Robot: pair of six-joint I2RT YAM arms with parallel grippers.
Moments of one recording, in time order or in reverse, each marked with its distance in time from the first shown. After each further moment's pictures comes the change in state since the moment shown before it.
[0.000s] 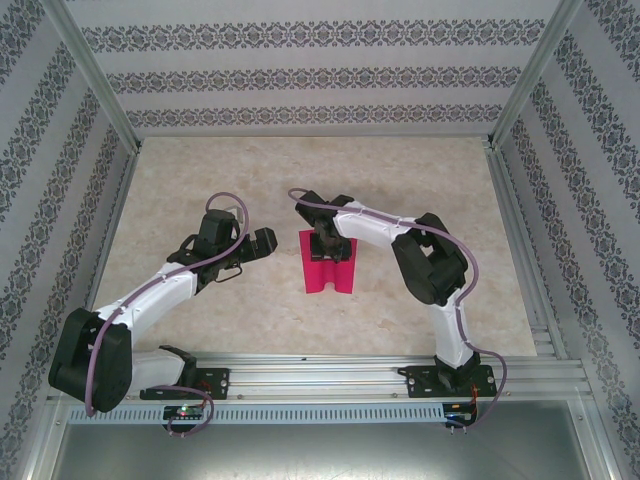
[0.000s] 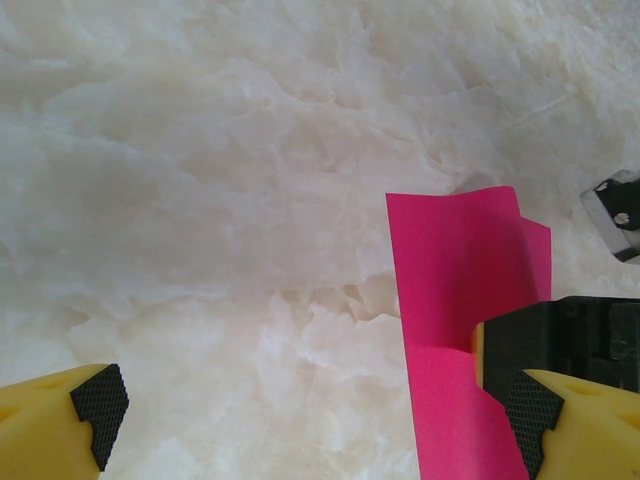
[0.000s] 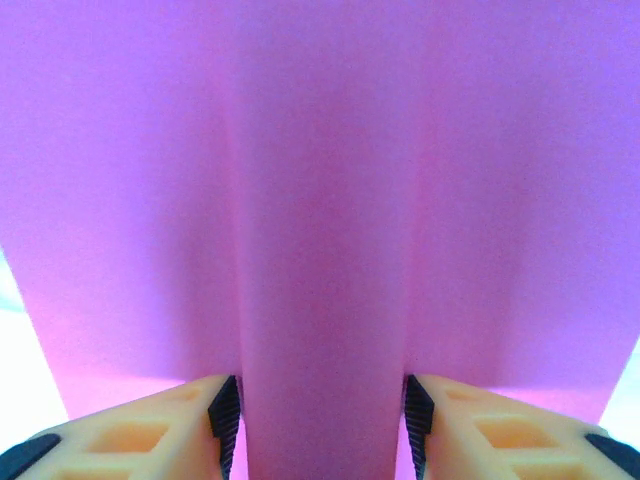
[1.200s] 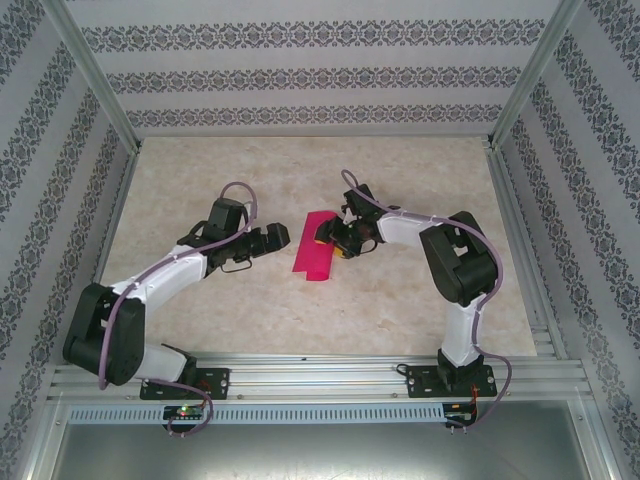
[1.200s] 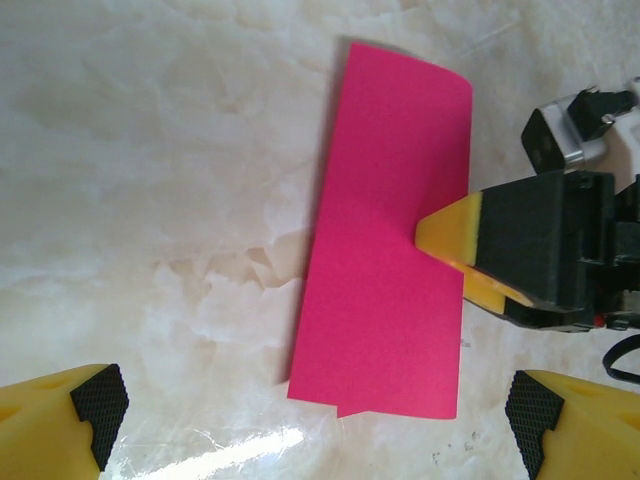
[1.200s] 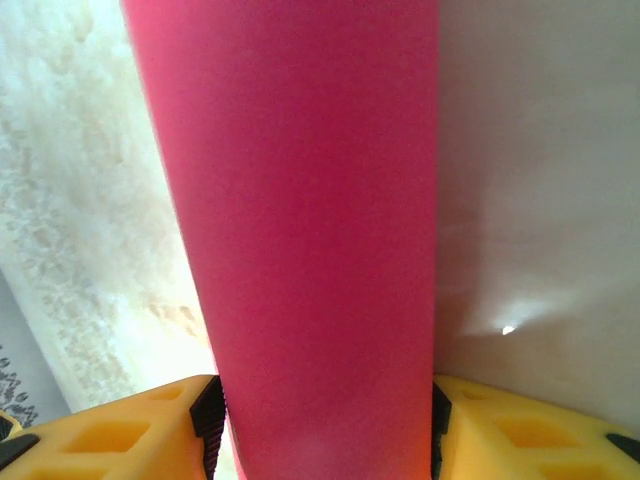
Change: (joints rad) left arm 0.000 0.154 0.117 -0.037 0.214 -0.041; right arm -0.249 -0.130 -0.379 0.632 -0.552 0.184
